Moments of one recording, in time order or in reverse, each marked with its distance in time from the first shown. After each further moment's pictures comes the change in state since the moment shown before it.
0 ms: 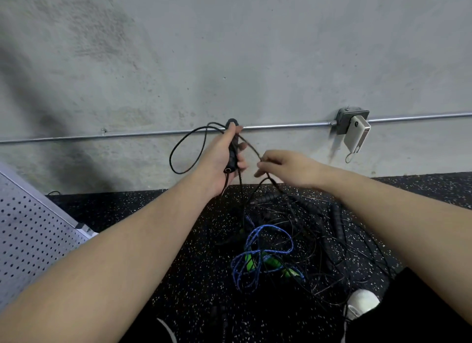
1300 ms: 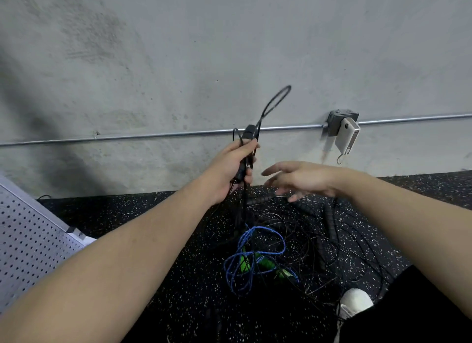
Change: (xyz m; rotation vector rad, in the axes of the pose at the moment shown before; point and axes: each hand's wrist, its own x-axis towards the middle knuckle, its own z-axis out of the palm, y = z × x) left_hand -0.011 -0.018 0.015 0.265 -0.192 0.017; right_hand -0.020 0.030 -0.021 0.204 -0.236 0.246
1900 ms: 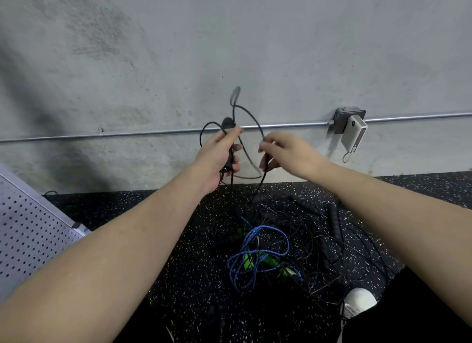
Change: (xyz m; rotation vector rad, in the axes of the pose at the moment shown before) left_hand 0.007 0.013 -0.027 -0.023 0.194 0.053; right_hand 0.013 -0.040 0.017 0.073 0.396 -0.355
